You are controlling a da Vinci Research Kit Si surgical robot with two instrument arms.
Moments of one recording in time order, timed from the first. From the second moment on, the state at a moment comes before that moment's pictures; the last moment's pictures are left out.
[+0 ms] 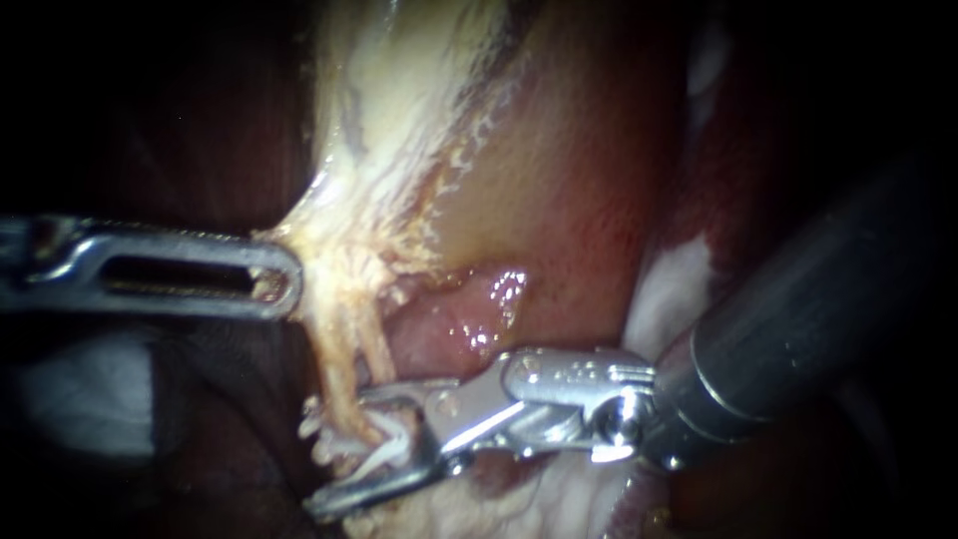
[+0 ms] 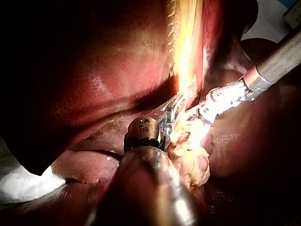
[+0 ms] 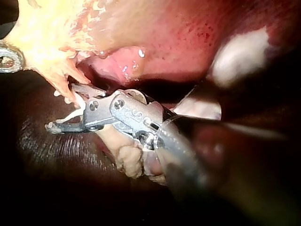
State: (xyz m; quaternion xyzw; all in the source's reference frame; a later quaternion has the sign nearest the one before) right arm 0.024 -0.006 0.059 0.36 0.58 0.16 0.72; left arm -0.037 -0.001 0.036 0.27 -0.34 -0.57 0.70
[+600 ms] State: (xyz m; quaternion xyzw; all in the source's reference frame) right arm 0.024 -0.006 0.060 0.34 0.54 0.20 0.74; left arm -0.036 -0.001 0.036 0.27 -0.34 -0.57 0.70
